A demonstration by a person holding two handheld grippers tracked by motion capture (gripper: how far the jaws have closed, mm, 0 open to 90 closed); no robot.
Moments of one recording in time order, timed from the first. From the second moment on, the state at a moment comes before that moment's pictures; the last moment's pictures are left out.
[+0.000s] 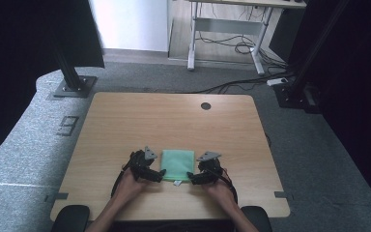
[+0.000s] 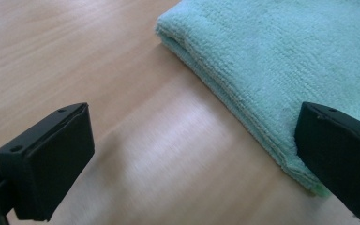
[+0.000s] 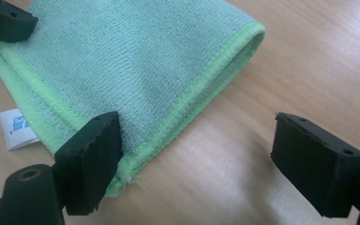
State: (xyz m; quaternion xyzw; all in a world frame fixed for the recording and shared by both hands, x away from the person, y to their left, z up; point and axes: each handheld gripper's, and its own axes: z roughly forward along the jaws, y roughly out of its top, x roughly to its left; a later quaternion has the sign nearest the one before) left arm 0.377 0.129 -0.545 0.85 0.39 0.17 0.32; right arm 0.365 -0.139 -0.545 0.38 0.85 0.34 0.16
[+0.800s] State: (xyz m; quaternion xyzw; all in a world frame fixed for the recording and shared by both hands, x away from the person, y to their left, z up) left arm 0.428 0.131 -0.547 0.83 0.41 0.18 0.32; right arm 0.421 -0.135 -0.545 0.39 0.84 0.33 0.18
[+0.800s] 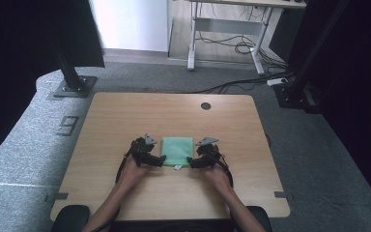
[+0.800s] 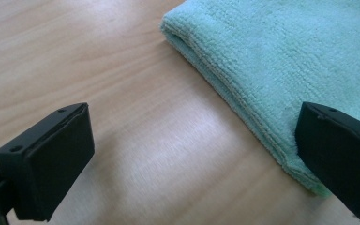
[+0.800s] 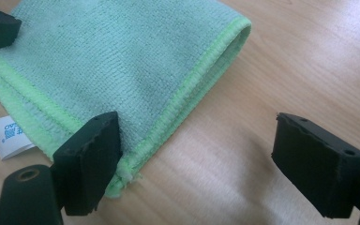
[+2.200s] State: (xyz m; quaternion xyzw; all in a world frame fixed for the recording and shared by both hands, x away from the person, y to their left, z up) left arm 0.436 0.145 -0.523 0.83 0.40 0.15 0.37; right arm 0.435 -0.137 -0.527 0.39 0.83 0.37 0.16
